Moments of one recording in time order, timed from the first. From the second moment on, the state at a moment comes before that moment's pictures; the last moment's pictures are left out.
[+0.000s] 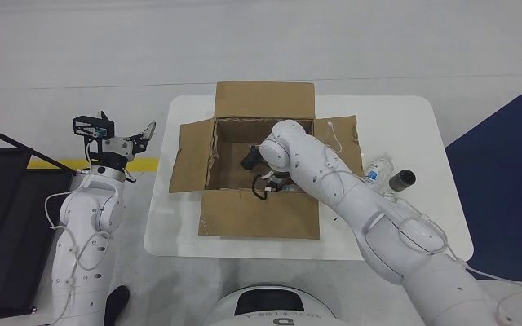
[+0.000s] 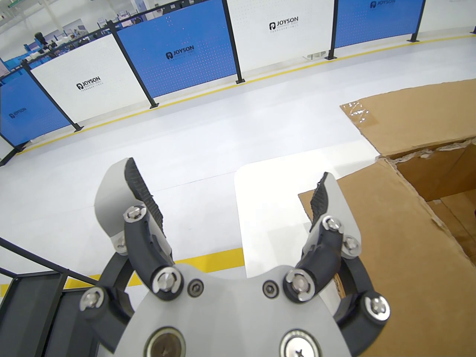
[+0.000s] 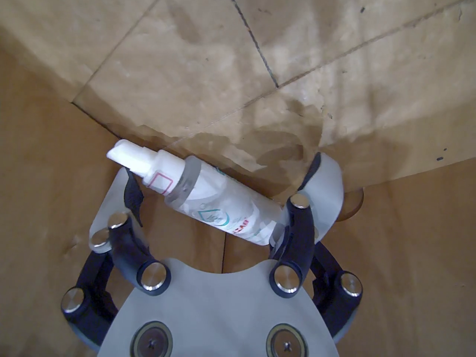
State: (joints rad) left arm 1.53 -1.23 -1.71 -1.70 1.39 -0.21 -0.01; right arm -0.58 -1.57 0.52 -0.81 -0.84 -0.20 1.50
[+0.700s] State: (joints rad) left arm 1.53 -1.23 -1.71 -1.70 1.39 -0.21 -0.01; right arm -0.59 -1.55 0.60 -0.91 -0.90 -0.09 1.39
